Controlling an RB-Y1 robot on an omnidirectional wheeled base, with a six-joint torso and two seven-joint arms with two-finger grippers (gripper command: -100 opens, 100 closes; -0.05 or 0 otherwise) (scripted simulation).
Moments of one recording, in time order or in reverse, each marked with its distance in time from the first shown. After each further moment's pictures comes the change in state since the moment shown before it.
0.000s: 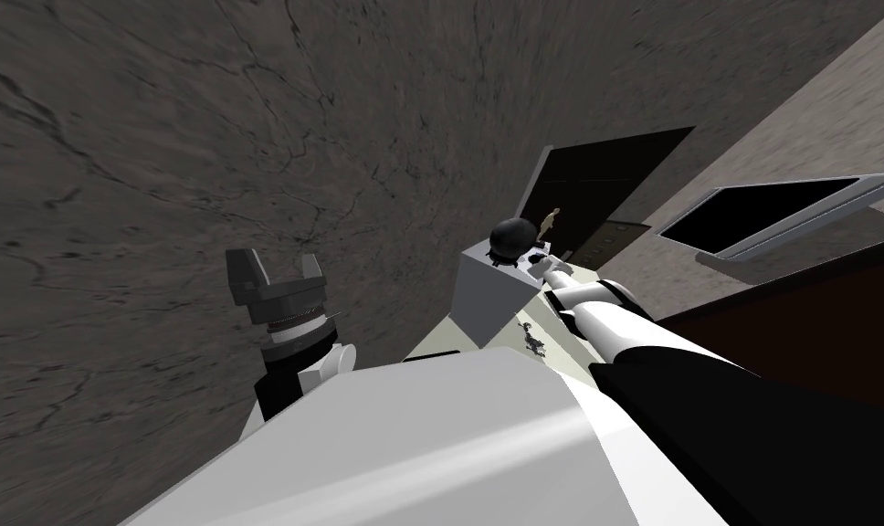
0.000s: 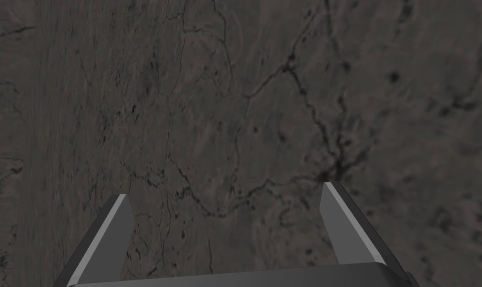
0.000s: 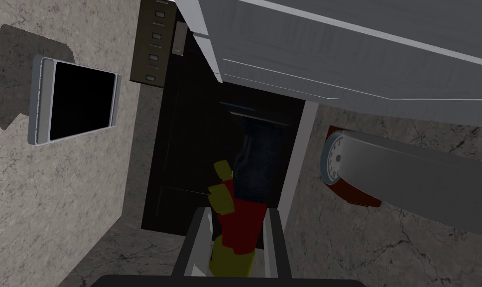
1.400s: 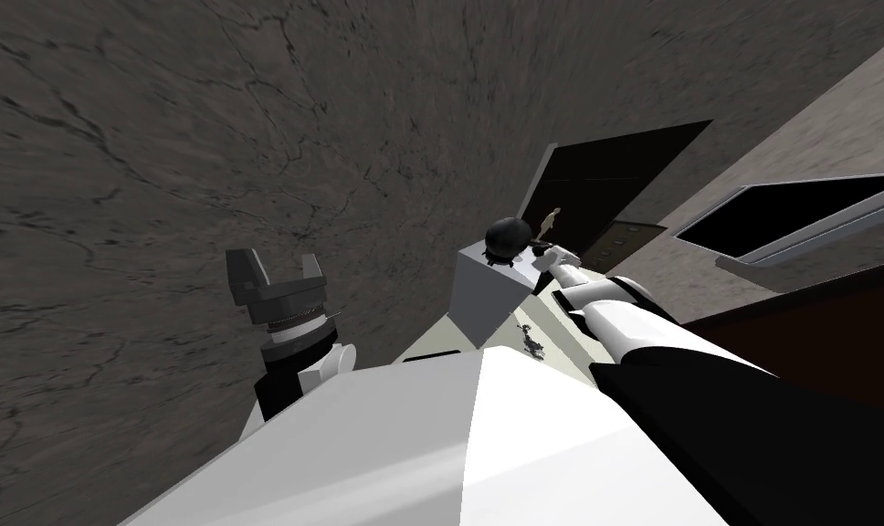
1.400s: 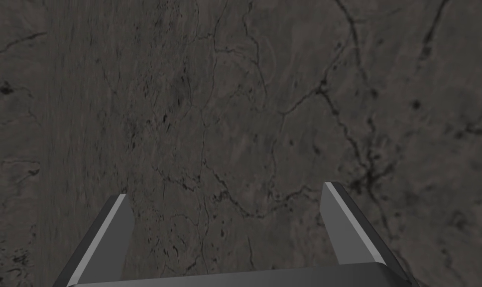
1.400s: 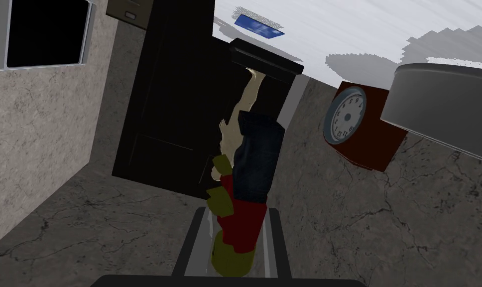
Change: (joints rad) left arm 0.000 0.000 0.000 0.000 0.000 0.000 0.000; right arm -0.008 -0.079 0.081 -0.126 0.015 0.023 0.068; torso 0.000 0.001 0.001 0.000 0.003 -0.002
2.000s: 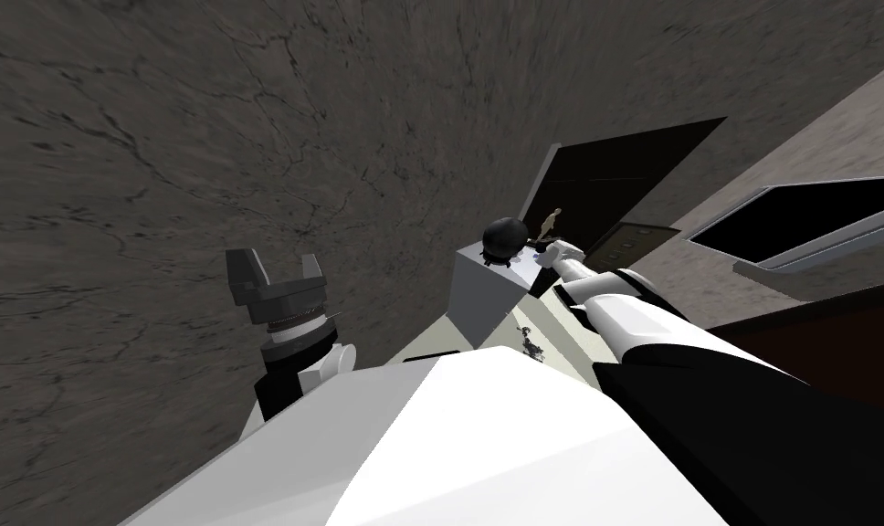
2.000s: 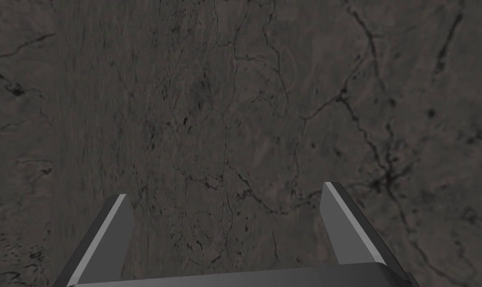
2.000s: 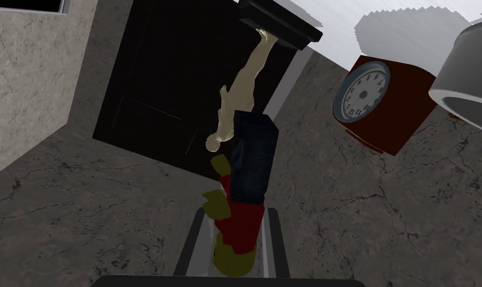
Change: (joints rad) left arm 0.000 0.000 0.000 0.000 0.000 0.000 0.000; right arm -0.080 -0.027 0.060 0.060 0.083 -0.055 0.016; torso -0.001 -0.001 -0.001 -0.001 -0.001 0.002
